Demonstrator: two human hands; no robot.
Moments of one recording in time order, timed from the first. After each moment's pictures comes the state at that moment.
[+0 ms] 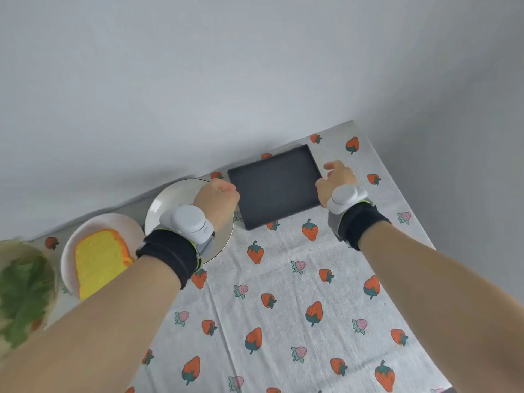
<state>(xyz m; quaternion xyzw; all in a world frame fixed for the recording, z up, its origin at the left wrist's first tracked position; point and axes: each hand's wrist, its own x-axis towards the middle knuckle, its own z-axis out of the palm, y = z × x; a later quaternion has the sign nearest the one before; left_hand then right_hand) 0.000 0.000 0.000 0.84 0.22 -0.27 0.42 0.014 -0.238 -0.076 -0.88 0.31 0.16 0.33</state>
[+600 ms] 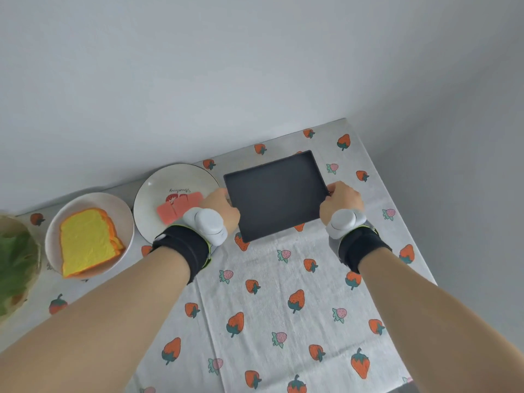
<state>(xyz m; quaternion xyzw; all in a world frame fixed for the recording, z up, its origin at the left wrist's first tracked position) -0.031 -0.015 -0.038 0.88 0.14 -0.30 0.33 -0.046 -0.249 -0.057 -0.90 0.31 0.17 0.24</state>
